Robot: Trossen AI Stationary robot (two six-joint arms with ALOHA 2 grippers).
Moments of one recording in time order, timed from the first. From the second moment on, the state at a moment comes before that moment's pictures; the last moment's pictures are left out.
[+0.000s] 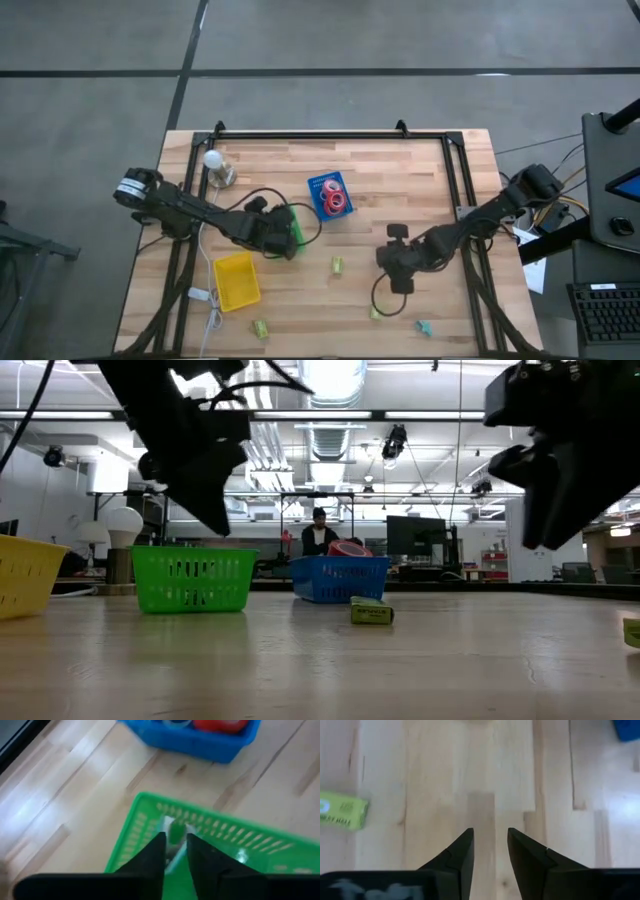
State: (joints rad) left arm -0.26 1.56 1.01 -0.71 -0.63 -0.84; right arm 0.49 1.48 0.86 -0.60 0.25 0.46
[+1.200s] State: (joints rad) left arm -0.34 1.69 1.01 0.59 -0.47 -0.23; right arm 0.79 1.22 0.66 -0.39 -0.32 1.19
